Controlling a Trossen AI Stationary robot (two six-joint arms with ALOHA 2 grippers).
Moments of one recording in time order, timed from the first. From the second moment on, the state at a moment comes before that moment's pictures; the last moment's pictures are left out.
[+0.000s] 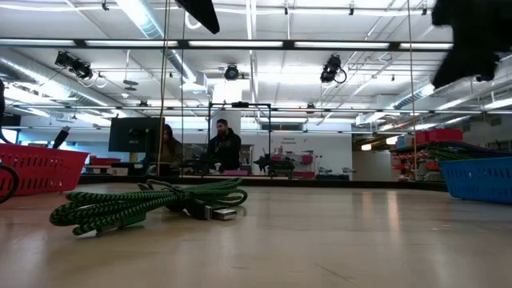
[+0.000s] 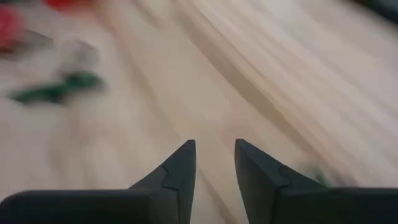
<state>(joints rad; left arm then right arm) -0.23 1.57 1.56 -1.04 -0.48 -0.23 0.54 0.85 0.73 -0.93 0.62 1.00</state>
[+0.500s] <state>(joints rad) -0.36 1.83 1.57 -1.03 -0.29 -0.69 0.46 0.86 0.73 -0.38 0.72 0.27</state>
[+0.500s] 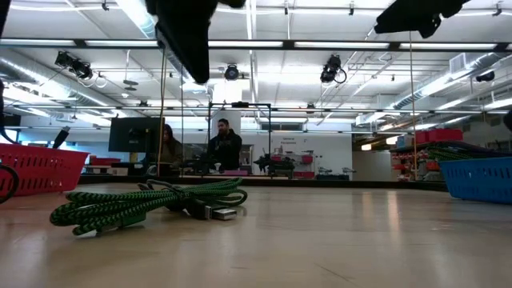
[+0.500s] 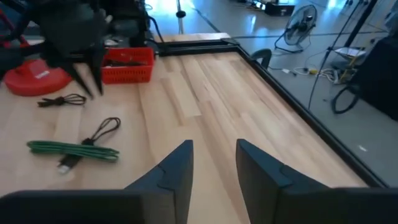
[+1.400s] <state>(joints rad) -0.35 2.00 1.56 -0.84 -0.17 -1.01 0.45 0.86 0.73 -0.41 0.69 0.20</state>
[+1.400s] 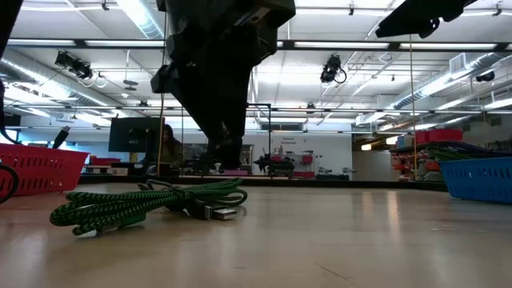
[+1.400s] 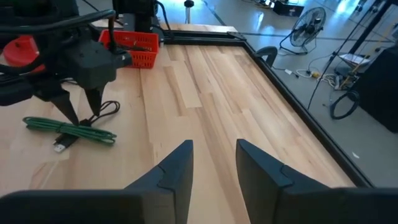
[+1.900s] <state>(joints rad) -0.37 2.07 1.56 -0.84 -0.12 -1.06 0.45 0.86 0.73 -0.41 0.69 0.20</state>
